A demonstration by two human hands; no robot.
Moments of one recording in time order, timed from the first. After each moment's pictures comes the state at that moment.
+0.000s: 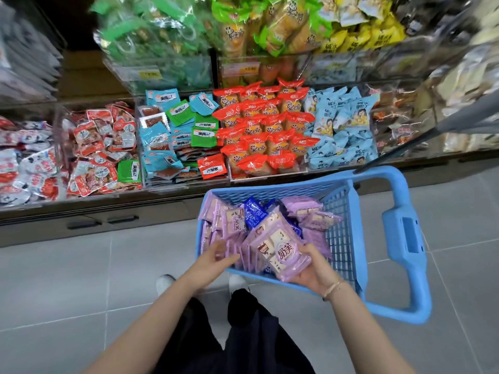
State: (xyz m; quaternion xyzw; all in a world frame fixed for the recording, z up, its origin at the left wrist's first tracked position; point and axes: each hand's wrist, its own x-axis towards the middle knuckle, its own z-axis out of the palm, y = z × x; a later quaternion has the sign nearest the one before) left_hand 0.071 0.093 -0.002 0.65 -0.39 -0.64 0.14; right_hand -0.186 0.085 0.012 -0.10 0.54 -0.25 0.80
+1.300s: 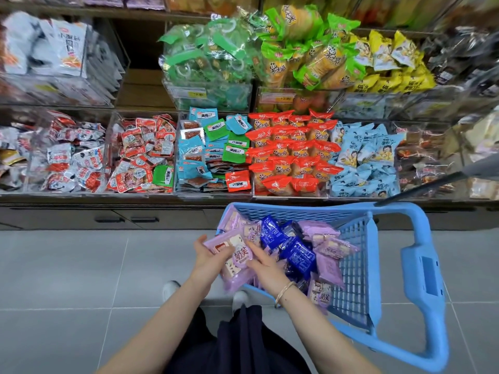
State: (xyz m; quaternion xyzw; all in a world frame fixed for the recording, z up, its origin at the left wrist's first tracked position) left_hand 0.081 0.087 0.027 0.70 -0.13 -0.59 0.39; right_hand -0.069 0.070 0.016 -0.49 0.52 -0.13 0.68
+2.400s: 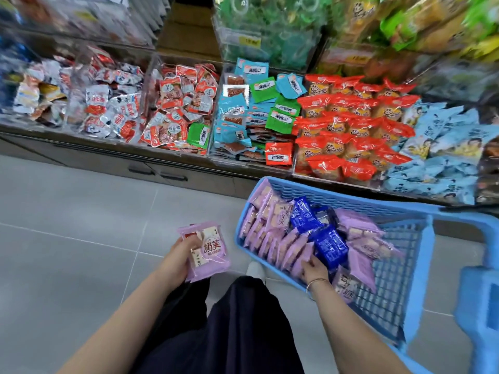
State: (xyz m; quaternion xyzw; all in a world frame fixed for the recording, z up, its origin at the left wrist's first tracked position) left_hand 0.163 0.146 0.004 0.68 0.06 -0.61 0.41; right_hand -0.122 0.074 -0.114 -0.36 0.77 -0.02 0.53
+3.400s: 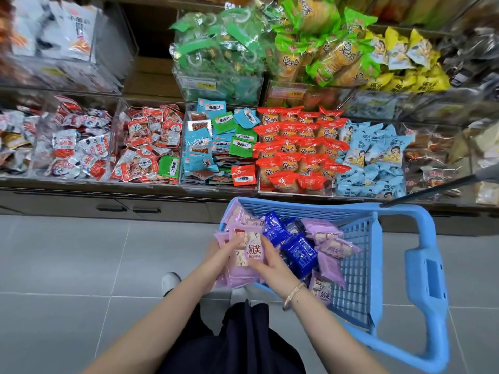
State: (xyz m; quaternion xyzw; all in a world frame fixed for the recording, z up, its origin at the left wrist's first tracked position) left_hand 0.082 0.094 0.039 0.55 -0.14 -0.73 0.38; right_hand -0.072 0.077 0.034 -0.50 0.53 -0.12 0.68
